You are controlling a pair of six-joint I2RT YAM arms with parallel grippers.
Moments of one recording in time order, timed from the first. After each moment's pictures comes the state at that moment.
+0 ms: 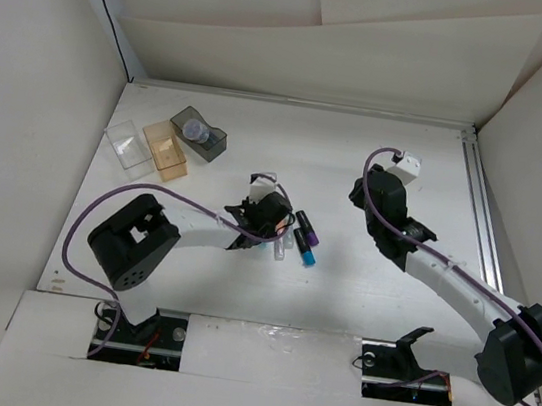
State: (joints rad) left arm -0.85 1.68 0.86 -0.07 -0.48 -0.74; right arm 0.57 1.23 0.83 0.01 0.56 0.59
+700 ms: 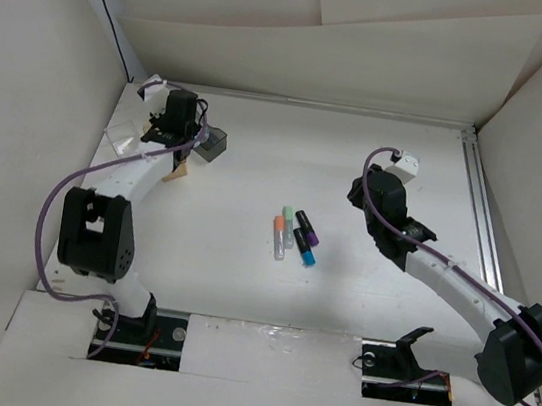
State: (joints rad) left arm -0.16 1.56 1.17 -0.14 -0.49 -0.76; right arm 0.57 1.23 0.83 0.01 0.54 0.59
